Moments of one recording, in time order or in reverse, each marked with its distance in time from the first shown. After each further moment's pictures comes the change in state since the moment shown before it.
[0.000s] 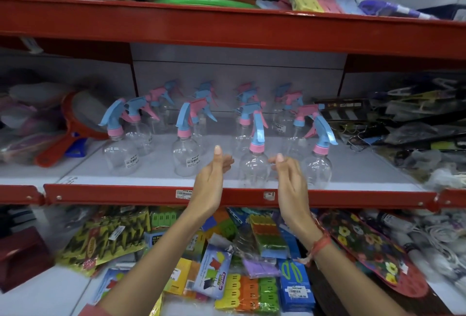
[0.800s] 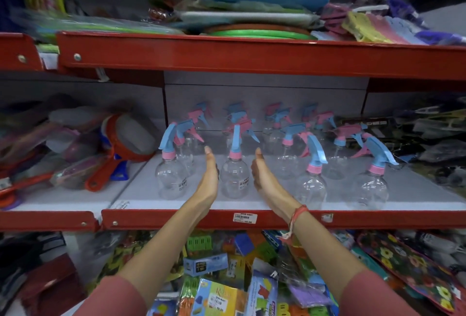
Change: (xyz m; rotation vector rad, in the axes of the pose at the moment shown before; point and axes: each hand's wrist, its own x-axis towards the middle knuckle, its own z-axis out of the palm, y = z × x) left_hand 0.059 -0.008 -0.119 -0.155 -0.007 -0.258; right_hand 0.048 -0.025 0.160 0.122 -0.397 0.453
